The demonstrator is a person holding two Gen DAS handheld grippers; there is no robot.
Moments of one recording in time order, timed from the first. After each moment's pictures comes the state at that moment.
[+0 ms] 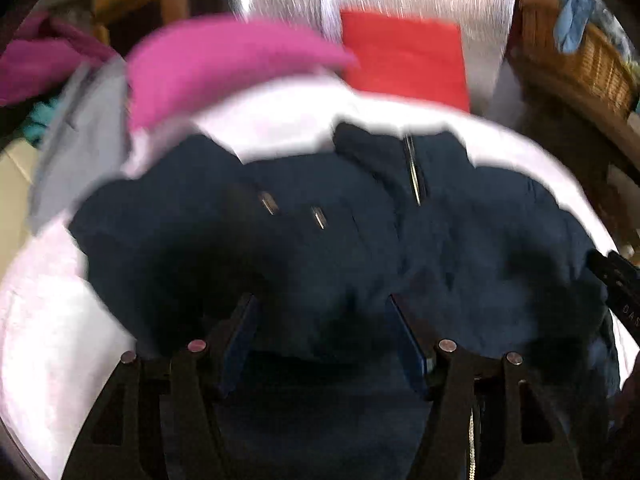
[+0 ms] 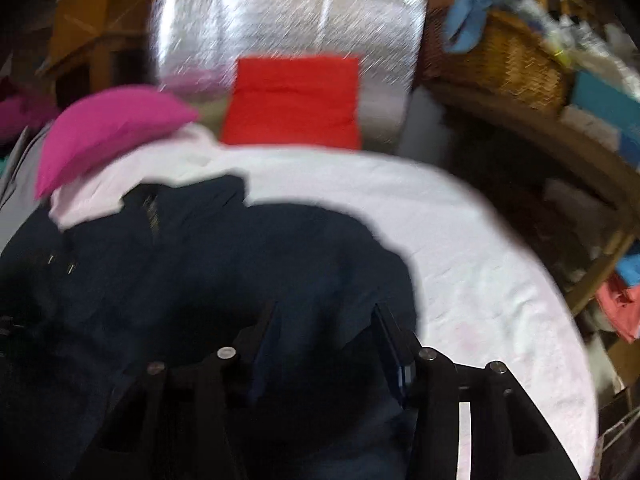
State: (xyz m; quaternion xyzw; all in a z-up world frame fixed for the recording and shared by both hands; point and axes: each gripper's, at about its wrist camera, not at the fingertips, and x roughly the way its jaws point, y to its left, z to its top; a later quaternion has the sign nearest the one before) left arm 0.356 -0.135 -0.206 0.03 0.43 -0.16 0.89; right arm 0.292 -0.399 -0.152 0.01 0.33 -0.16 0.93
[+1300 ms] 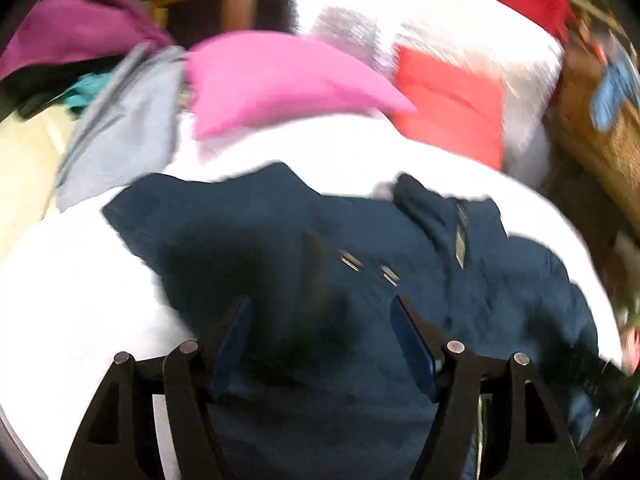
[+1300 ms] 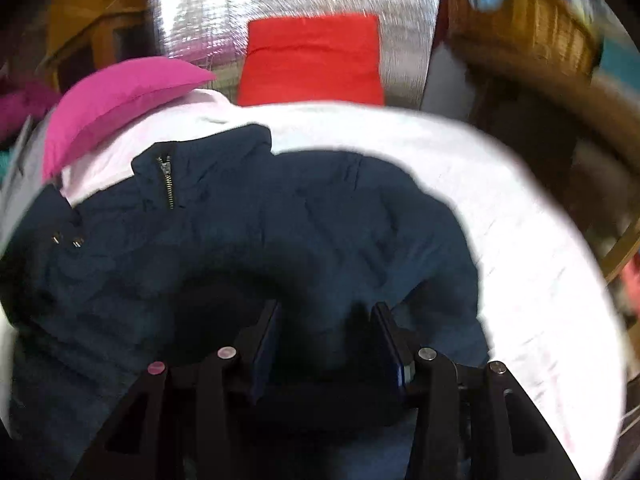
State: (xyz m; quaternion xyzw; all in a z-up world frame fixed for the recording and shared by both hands) left arm 0.386 -0.063 -0.170 -0.06 0.38 -0.10 0.92; right arm 0.311 -0.403 -0.183 0.07 0.39 -0.12 0.91
